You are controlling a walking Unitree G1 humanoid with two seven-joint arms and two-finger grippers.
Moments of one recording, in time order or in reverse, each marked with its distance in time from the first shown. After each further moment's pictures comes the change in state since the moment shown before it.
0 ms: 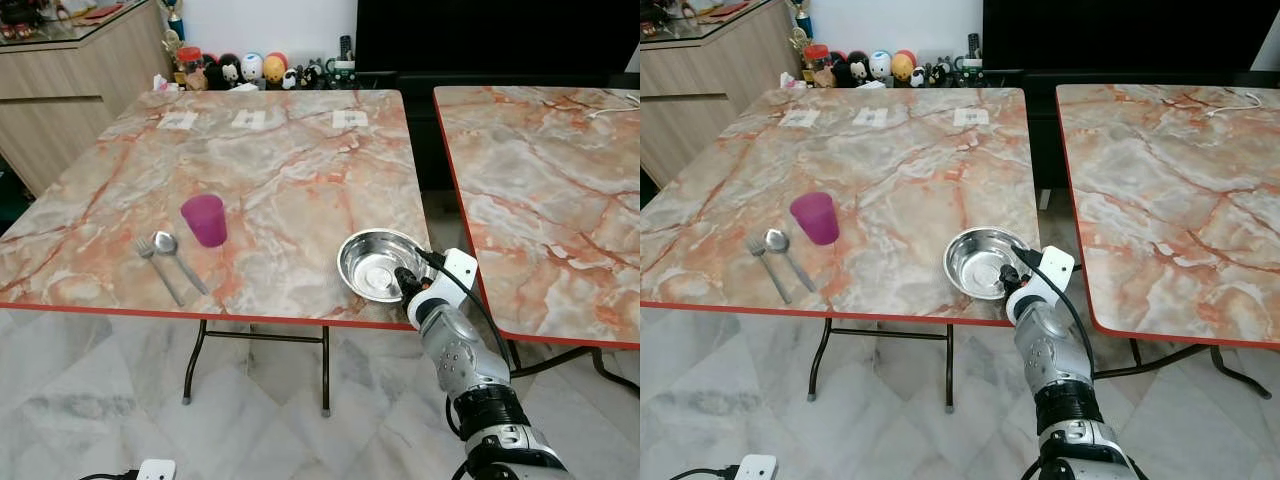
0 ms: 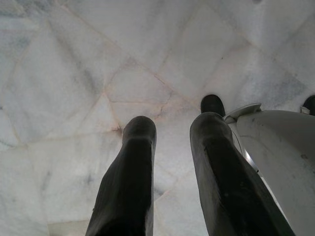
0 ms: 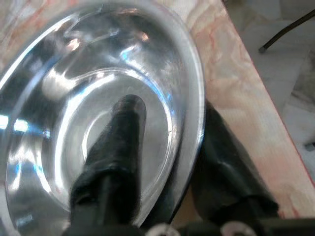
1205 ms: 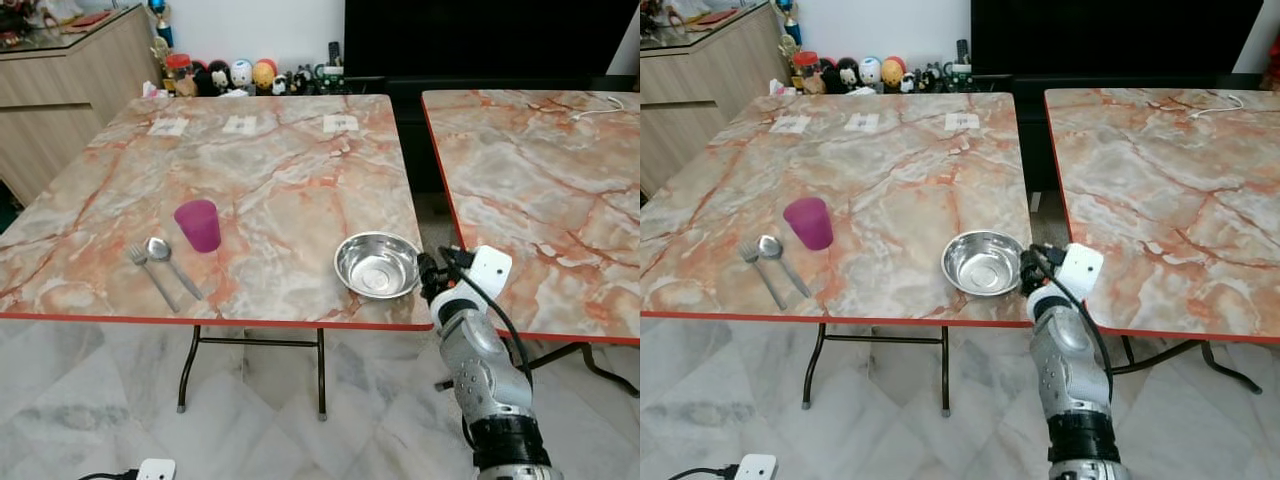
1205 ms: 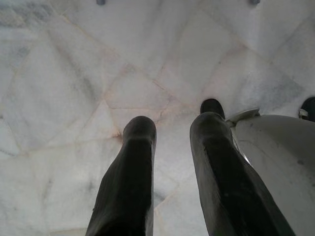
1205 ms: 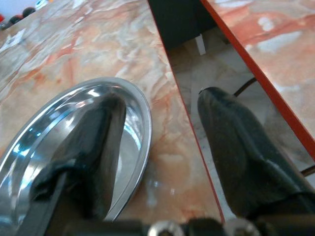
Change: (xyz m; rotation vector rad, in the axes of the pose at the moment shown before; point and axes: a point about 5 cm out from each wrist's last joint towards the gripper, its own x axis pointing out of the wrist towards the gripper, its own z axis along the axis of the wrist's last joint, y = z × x) left arm 0.000 0.000 0.000 0.000 0.001 0.000; right arm -0.021 -0.011 0.018 -0.050 -0.147 -0.056
